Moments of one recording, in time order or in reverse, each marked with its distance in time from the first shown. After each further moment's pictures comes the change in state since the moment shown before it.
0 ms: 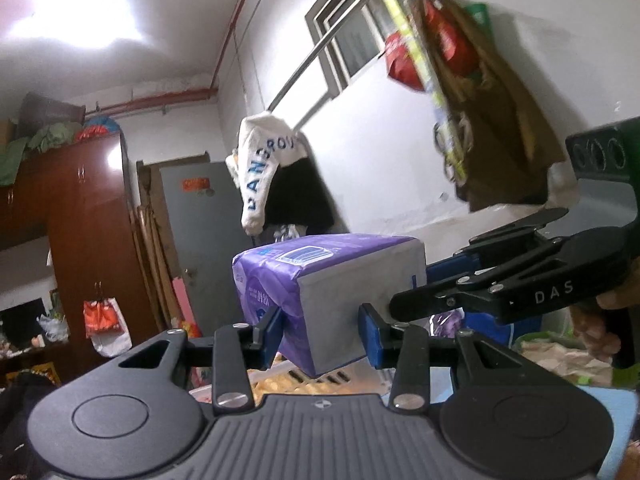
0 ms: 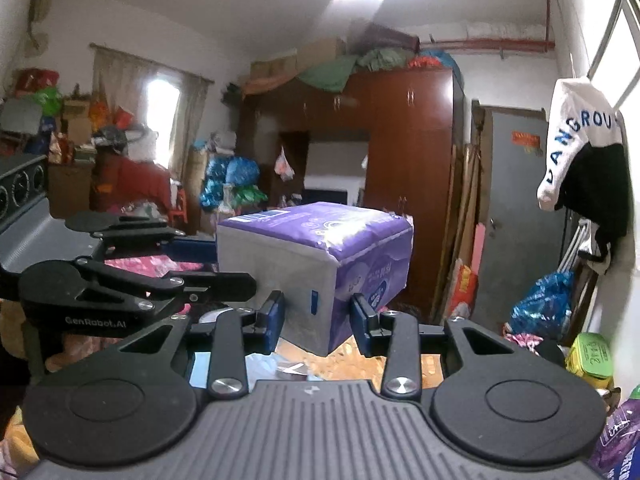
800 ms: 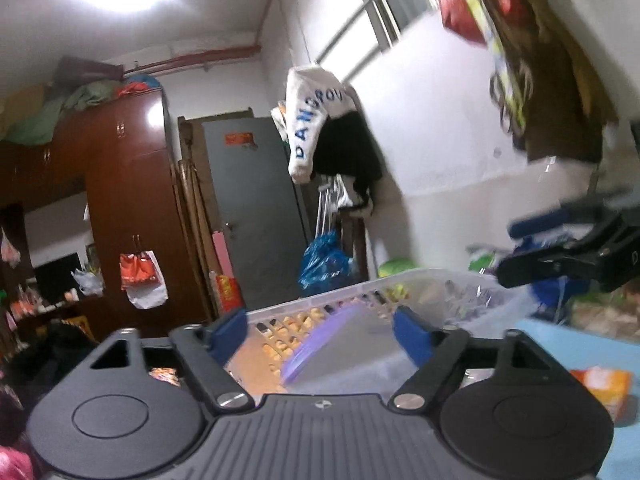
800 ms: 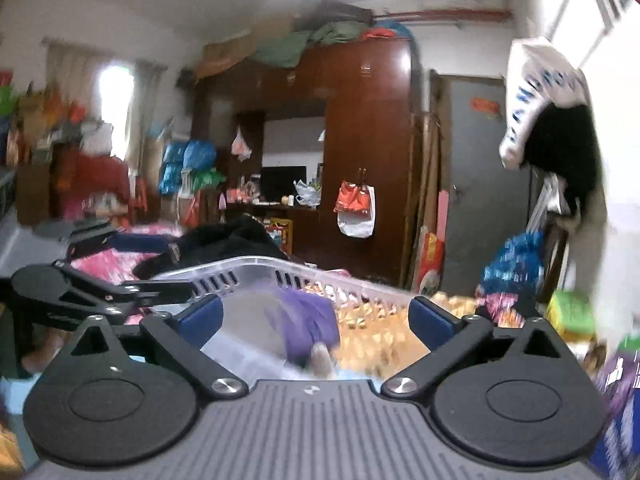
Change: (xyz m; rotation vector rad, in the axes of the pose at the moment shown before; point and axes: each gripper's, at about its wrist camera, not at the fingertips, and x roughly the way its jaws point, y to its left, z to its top) left arm 0.001 0.028 -0.056 -0.058 0.096 0.122; right arm -0.056 0.007 -0.053 0.146 0.037 -0.124
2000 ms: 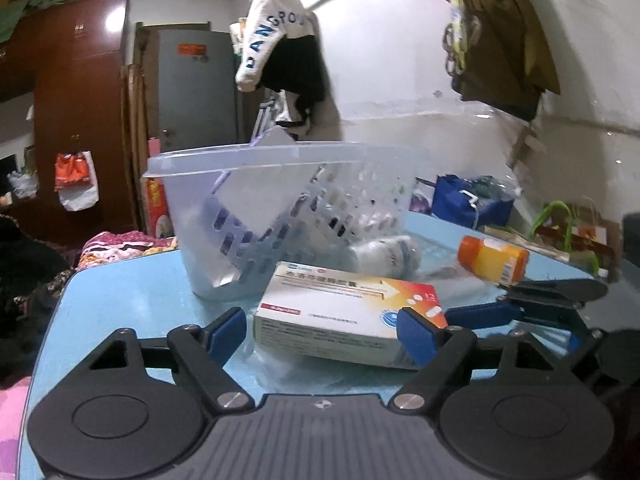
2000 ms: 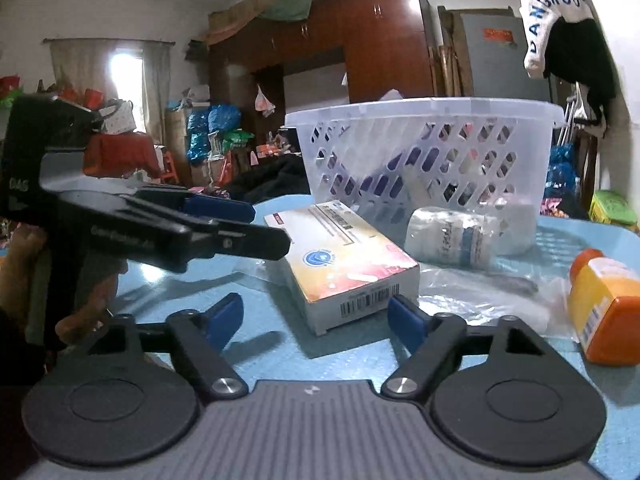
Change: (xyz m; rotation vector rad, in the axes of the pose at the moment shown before) left arm -0.046 0.006 -0.095 -0.121 0.241 -0.257; right arm -0.002 0.112 -0.101 0.069 0.149 0.090
